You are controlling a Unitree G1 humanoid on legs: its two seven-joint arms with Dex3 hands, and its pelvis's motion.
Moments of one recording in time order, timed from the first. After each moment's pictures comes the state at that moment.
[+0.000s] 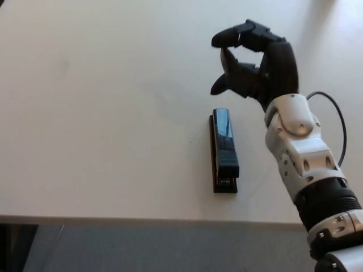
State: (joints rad) left_arm -0.06 0.51 0.28 1.18 -0.10 -0.41 -0.32; right_arm -0.84 -0.01 0.01 0.84 0.11 -0.15 -0.10
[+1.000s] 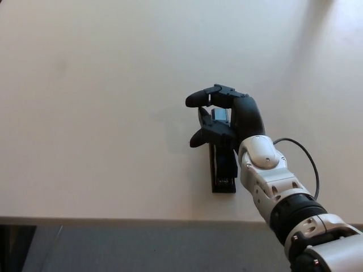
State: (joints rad) left_arm -0.11 0.52 0.27 1.18 -0.10 -0.41 -0.32; right_arm -0.89 0.08 -0.02 1.20 0.03 -0.24 -0.12
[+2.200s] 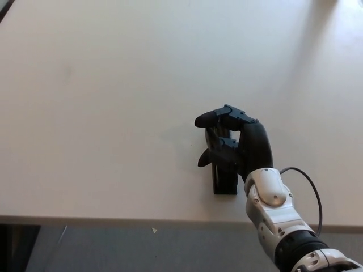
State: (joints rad) left_arm 0.01 0.51 0.27 1.17 -0.10 -0.41 -0.32; right_arm -0.71 0.09 -0.01 1.20 0.03 -0.49 -0.11
